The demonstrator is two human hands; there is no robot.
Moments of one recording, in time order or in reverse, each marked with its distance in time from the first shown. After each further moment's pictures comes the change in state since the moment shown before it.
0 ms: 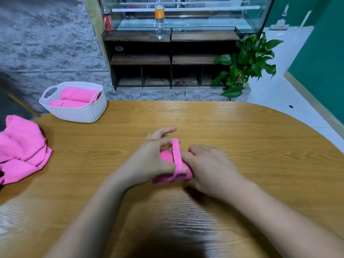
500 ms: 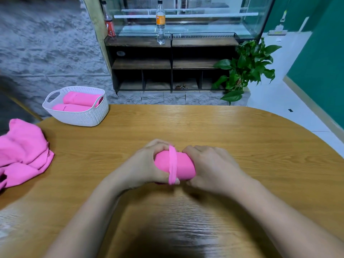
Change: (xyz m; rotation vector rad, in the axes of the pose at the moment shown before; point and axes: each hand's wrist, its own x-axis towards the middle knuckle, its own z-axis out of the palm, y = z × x) left_hand -0.005 -0.019 -0.006 0.009 -0.038 -0.018; right_hand 0.010 0.007 -0.015 0.113 -0.148 0.098
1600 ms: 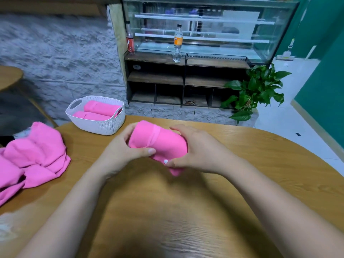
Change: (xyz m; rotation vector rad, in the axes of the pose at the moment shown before) left_hand -0.016 -0.038 -0.087 -0.547 0.385 -0.041; right_hand 0.089 -0.031 -0.052 0.324 0.075 -0.050
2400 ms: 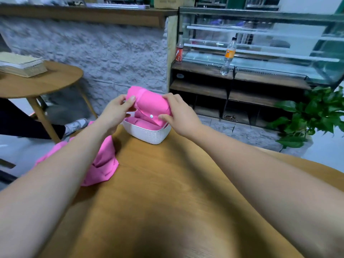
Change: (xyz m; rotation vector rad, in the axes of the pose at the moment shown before) left_hand 0.119 -0.040 -0.231 0.129 0.443 -0.039; right_hand 0.253 -0.087 0.081 0.091 0.173 -0.242
